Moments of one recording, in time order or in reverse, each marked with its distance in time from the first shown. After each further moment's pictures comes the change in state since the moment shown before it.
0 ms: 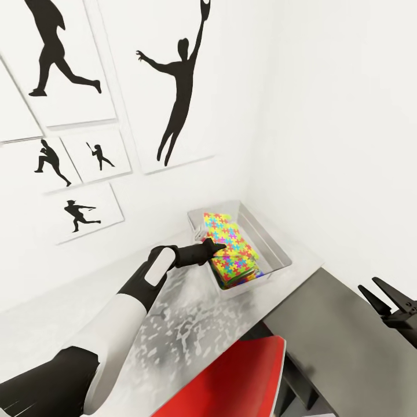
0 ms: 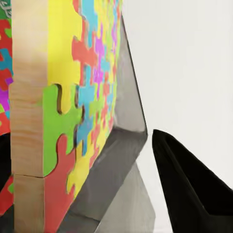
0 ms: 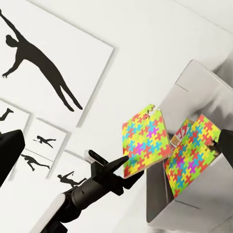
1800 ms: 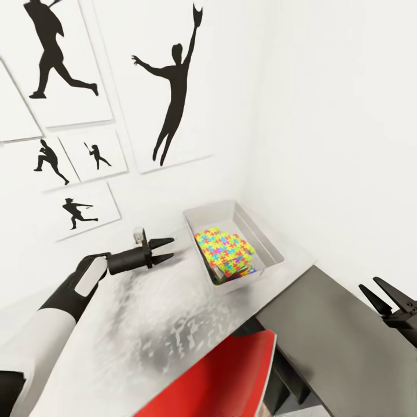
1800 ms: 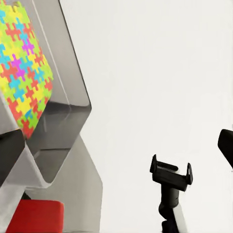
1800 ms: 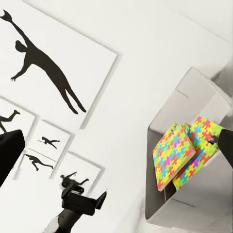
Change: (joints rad) left arm 0.090 0.391 0.044 -0.095 -0.004 0.264 -0.646; right arm 0.000 0.003 -0.002 0.000 -0.001 -0.015 0.006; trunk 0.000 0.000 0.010
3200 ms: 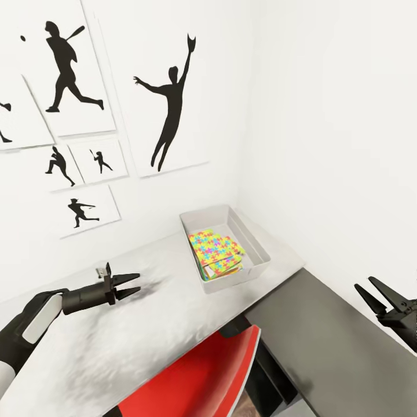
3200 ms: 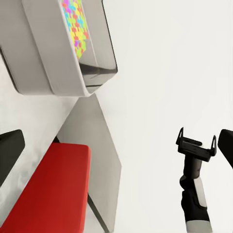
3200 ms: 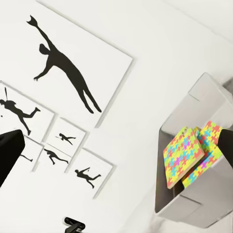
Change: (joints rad) left arm 0.249 0.229 0.002 -0.102 -0.019 -0.015 -0.160; right arm 0.000 0.019 0.016 -0.011 0.002 -0.007 -0.002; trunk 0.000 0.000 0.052
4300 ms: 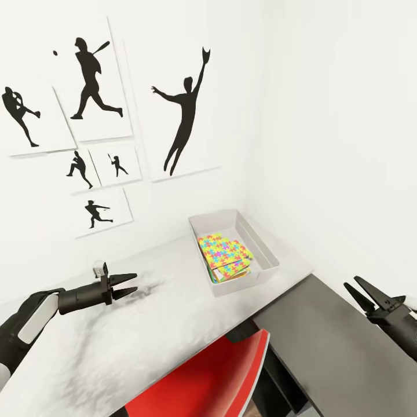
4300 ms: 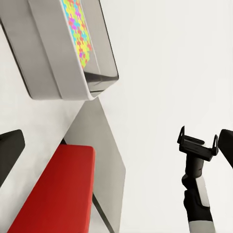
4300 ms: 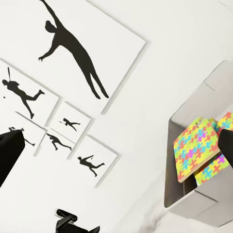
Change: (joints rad) left arm 0.000 0.020 -0.001 -0.001 0.001 0.000 0.000; right arm 0.000 0.004 0.066 -0.001 0.031 -0.058 -0.002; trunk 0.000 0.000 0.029
